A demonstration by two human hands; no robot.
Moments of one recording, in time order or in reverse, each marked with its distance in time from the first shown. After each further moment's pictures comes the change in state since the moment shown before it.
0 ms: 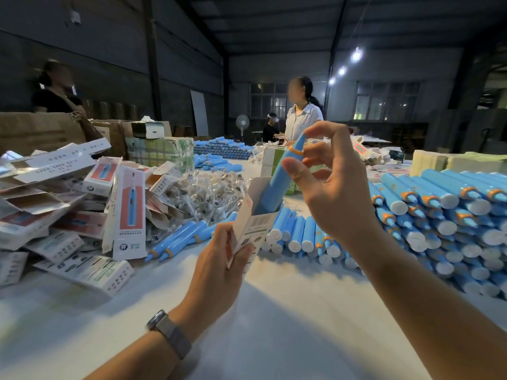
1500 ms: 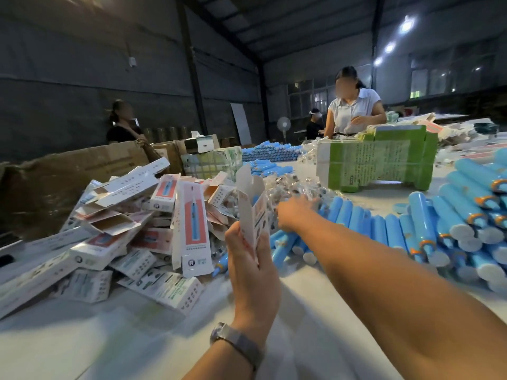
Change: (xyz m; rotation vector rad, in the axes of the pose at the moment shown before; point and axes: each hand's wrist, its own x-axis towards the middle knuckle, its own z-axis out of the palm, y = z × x) left_hand 0.026 -0.046 -0.013 -0.095 0.459 -0.102; right_hand 0.028 0.139 0.216 -1.022 -1.026 0.466
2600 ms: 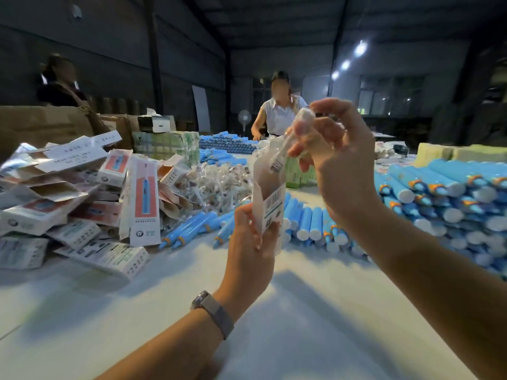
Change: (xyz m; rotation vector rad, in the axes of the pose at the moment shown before) left_hand -0.045 0.048 0.034 -0.273 -0.337 0.011; right_hand -0.229 0.090 -0.091 1.529 0.959 -0.585
